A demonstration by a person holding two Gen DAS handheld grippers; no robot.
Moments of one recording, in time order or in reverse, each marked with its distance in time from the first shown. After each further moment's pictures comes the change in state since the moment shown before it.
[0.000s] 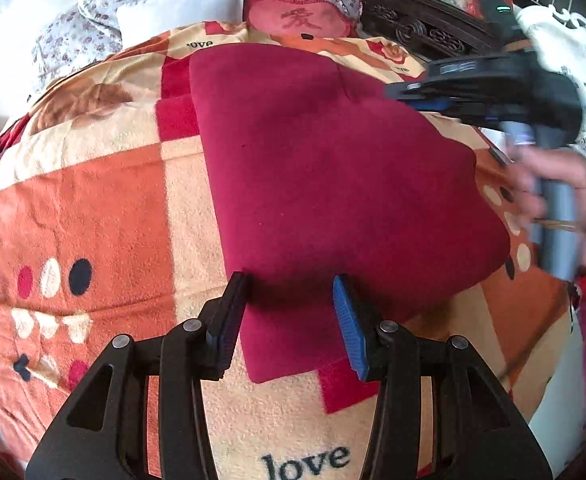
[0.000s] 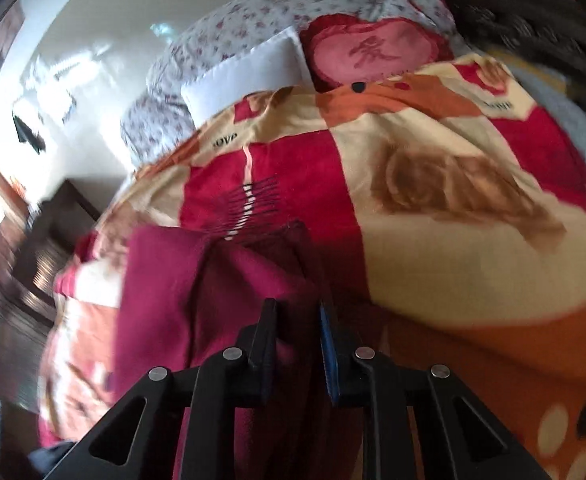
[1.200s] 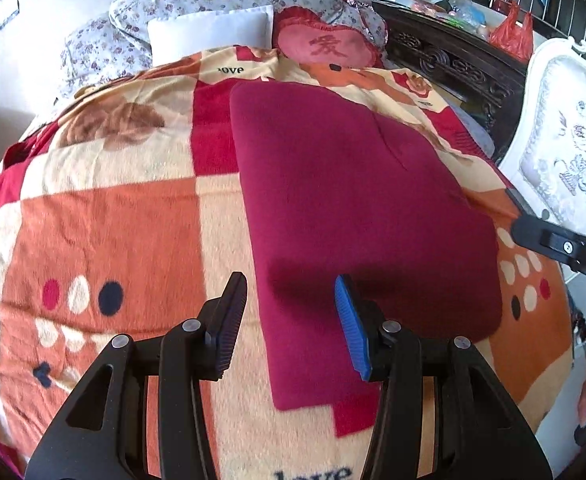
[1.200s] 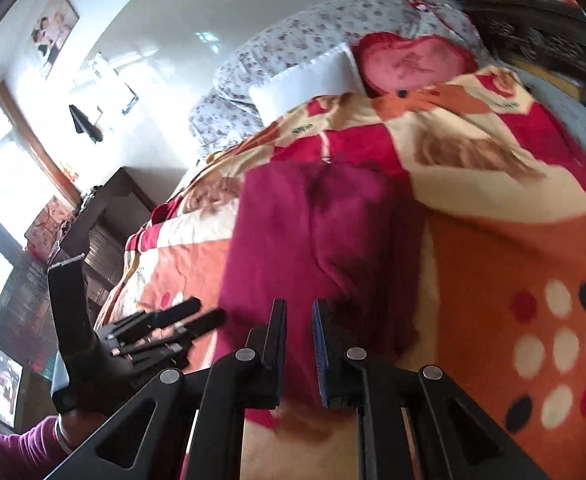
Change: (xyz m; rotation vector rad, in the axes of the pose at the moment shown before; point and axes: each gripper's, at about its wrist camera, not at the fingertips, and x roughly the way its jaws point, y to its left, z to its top) left arm -0.015 0.008 0.021 -0.068 -0.084 0.078; right arm -0.085 0.049 -0.091 -0.101 -0.043 0.141
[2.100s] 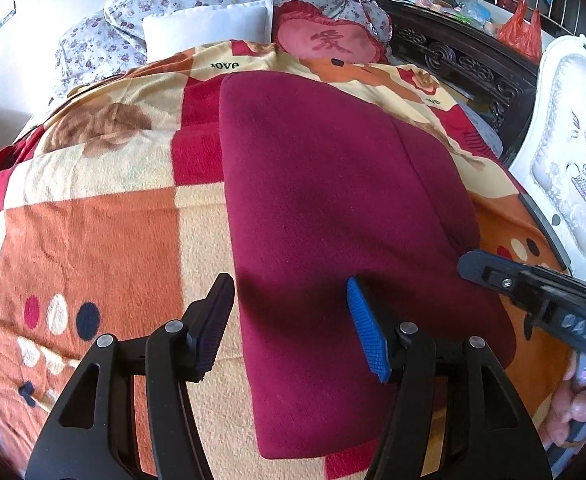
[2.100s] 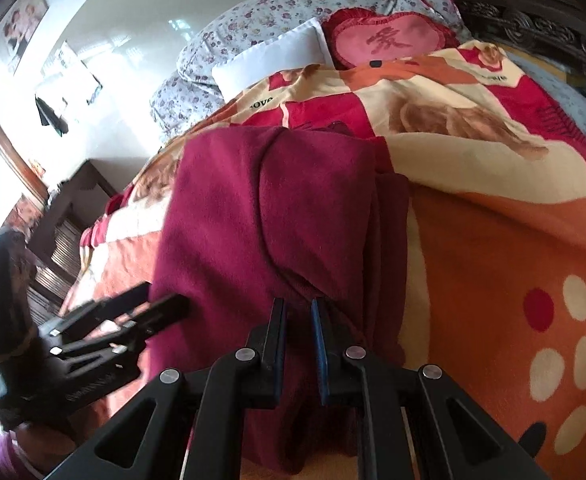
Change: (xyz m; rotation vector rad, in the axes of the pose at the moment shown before) left arm 0.029 -0.006 0.016 -0.009 0.012 0.005; right arm 0.048 -0.030 -0.008 0.047 0.046 -0.099
